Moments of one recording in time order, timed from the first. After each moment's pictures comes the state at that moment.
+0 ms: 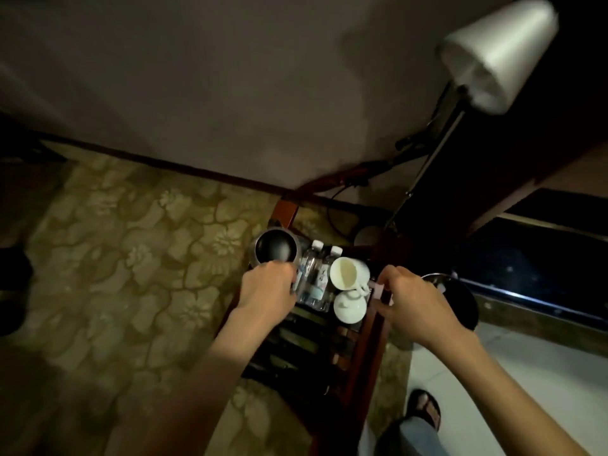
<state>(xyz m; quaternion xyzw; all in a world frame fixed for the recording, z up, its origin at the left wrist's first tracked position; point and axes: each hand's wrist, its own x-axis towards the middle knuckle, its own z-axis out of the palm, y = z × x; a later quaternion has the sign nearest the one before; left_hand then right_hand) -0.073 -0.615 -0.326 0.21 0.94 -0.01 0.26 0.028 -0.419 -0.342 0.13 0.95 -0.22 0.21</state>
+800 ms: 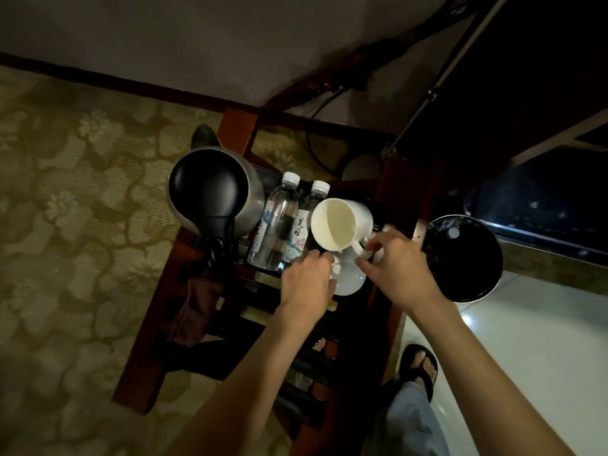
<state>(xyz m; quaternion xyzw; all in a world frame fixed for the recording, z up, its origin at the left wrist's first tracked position) -0.037 -0.558 -0.598 0.25 0.92 0.06 0.29 0.006 -0.415 -0.578 0.25 0.90 -0.30 0.16</state>
